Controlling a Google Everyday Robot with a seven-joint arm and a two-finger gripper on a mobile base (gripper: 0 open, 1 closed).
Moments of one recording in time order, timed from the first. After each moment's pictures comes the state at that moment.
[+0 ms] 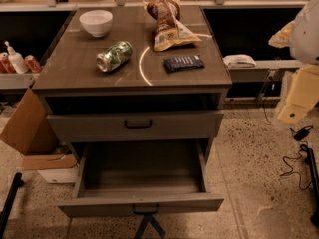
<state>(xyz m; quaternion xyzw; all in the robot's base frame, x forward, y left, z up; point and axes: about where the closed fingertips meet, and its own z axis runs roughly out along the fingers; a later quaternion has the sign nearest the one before) 0.438 -0.216 0.977 -0.60 0.78 -0.04 0.16</state>
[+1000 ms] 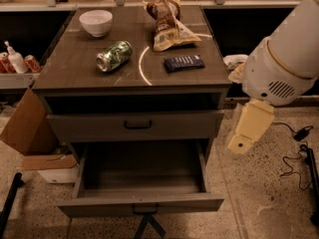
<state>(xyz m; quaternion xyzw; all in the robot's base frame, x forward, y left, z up) 0.417 -0.145 0.921 -0.59 0.79 0.07 0.17</state>
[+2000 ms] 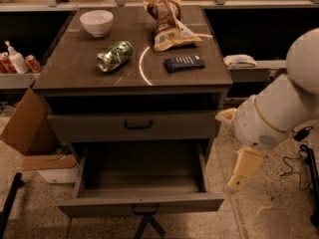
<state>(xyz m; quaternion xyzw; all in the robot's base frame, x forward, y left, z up) 0.407 -0.148 0.814 -0.64 0.74 0.13 0.17</state>
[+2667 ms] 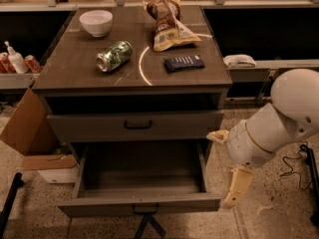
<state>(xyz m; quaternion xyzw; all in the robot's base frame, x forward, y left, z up) 0.400 -0.145 0.741 -0.67 0.70 0.18 0.17</state>
